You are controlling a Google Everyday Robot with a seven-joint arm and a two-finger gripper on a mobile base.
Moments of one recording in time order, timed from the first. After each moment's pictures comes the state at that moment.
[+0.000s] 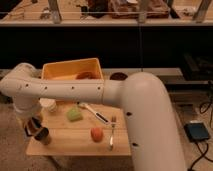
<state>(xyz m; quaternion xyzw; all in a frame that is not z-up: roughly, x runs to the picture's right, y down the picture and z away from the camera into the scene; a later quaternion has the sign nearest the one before) -0.335 0.141 0.647 -0.08 -0.39 -0.80 0.45</state>
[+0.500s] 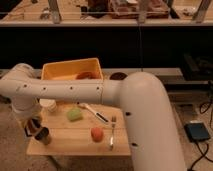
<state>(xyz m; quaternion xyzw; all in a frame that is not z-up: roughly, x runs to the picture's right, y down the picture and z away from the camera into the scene) -0.334 0.135 0.650 -0.06 -0.39 -0.79 0.46</state>
